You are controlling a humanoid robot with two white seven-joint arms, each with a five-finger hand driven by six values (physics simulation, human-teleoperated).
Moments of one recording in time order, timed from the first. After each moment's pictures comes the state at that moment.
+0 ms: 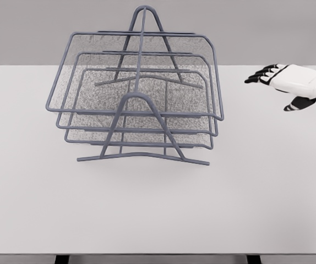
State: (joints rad) left arm 0.06 0.00 -0.07 -0.01 0.71 0.12 0.25; right arm -0.59 -0.79 0.33 -1.36 0.49 -0.61 0.61
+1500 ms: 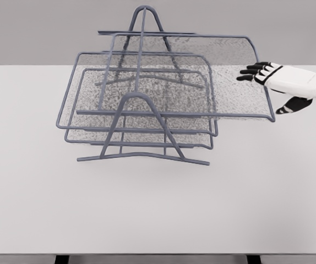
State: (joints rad) left arm 0.06 0.00 -0.07 -0.01 0.71 0.12 0.25; right arm -0.60 -0.85 0.40 -1.40 0.32 -0.59 0.60
